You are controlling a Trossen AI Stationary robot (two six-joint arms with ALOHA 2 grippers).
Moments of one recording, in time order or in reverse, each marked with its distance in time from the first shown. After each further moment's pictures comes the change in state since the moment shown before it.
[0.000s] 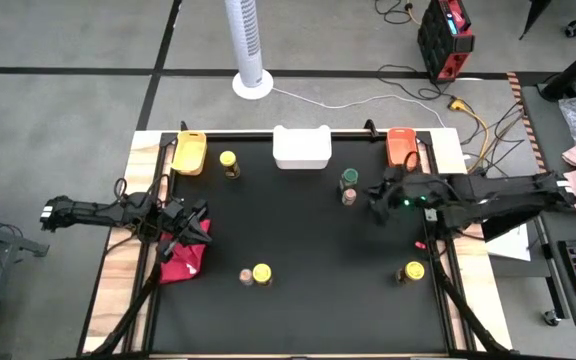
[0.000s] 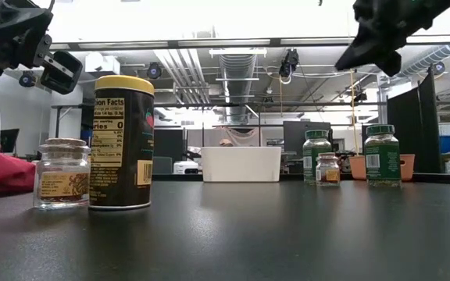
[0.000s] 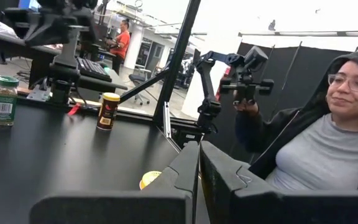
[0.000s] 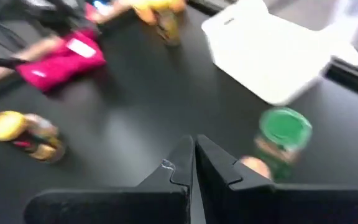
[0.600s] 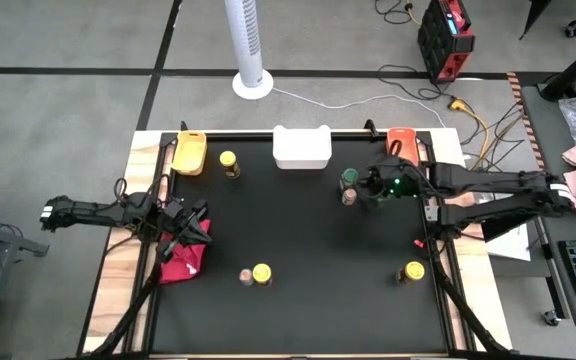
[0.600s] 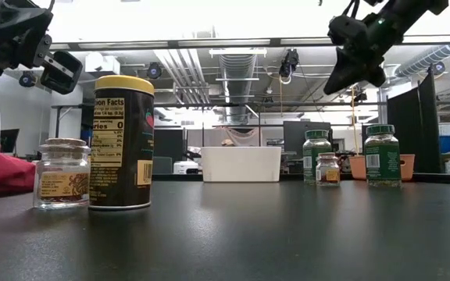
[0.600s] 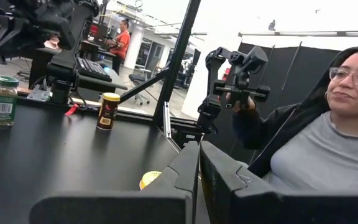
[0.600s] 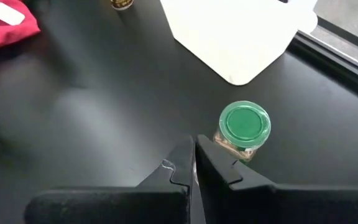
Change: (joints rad) left arm 0.000 0.000 0.000 0.000 0.000 0.000; right arm -0.182 0.184 0.073 -0.044 -0.102 -0.082
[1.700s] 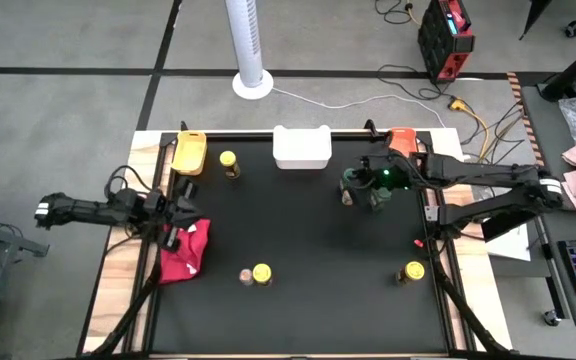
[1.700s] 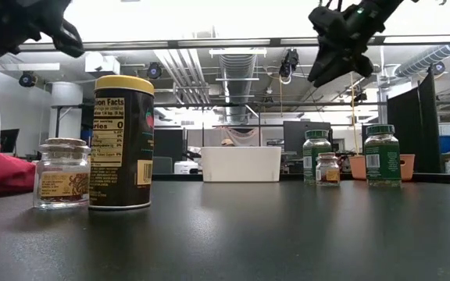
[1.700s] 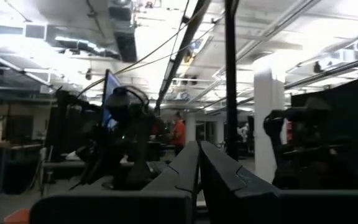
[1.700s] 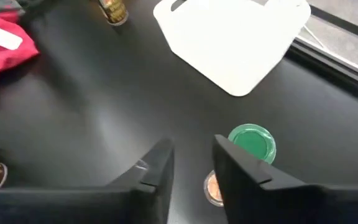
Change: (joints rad) left arm 0.000 0.117 0.000 0.442 -0.264 0.305; right arm -0.023 0.141 0.187 -0.086 0.008 0.073
